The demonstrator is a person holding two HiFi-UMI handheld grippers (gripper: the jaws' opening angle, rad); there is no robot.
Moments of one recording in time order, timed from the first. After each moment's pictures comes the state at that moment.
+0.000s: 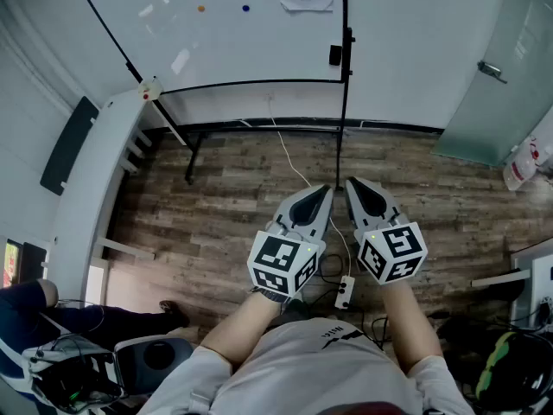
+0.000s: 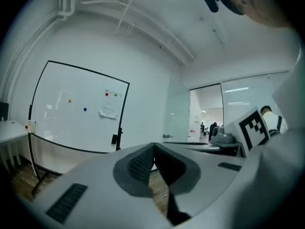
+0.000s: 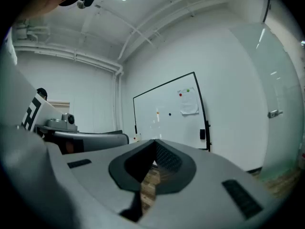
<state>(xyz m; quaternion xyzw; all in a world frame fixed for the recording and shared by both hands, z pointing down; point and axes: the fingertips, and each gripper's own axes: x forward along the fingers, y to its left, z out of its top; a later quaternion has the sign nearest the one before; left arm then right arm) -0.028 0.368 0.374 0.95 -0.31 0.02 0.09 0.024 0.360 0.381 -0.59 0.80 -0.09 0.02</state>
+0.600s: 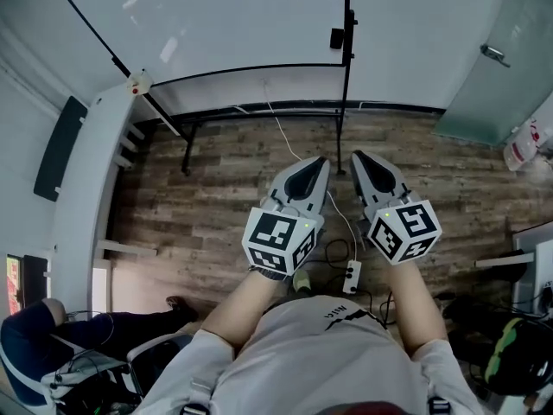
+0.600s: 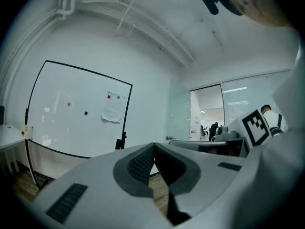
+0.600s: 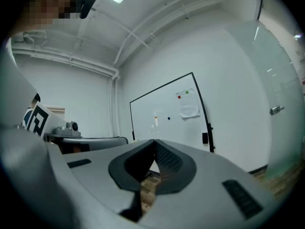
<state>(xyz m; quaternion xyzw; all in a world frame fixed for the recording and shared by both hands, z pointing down) -0.053 0.290 0.358 0.95 -0.30 0.01 0.07 0.013 0.296 0.360 -0.60 0.80 -0.08 0.05</state>
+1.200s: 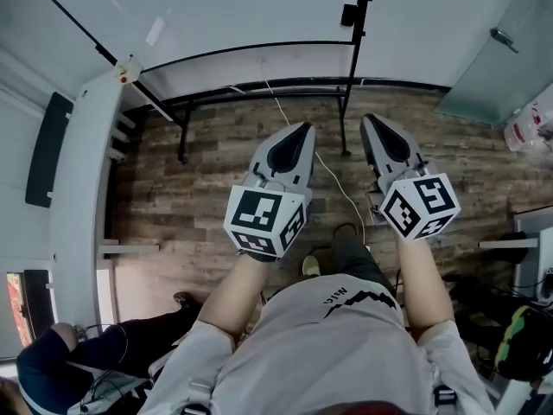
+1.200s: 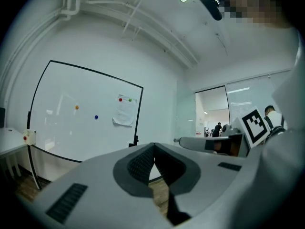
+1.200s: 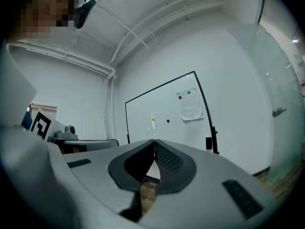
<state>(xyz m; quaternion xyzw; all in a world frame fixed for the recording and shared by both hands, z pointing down) -0.126 0.186 0.362 0.95 -0.32 0.00 0.07 -0.025 0.205 0.357 -0.62 0.78 -0.07 0.06</state>
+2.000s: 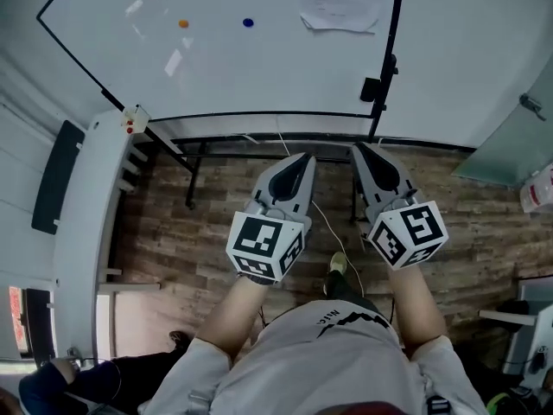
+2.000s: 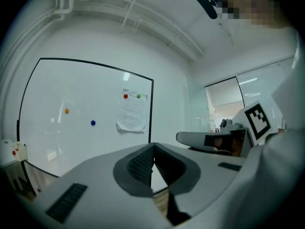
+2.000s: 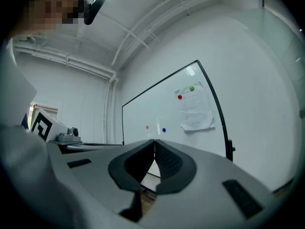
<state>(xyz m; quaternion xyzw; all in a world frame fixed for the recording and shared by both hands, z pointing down) -0.034 -0.029 0.347 0.94 -0.35 0.01 0.04 0.050 -0.018 0.330 -0.58 0.81 -0.04 0.08</state>
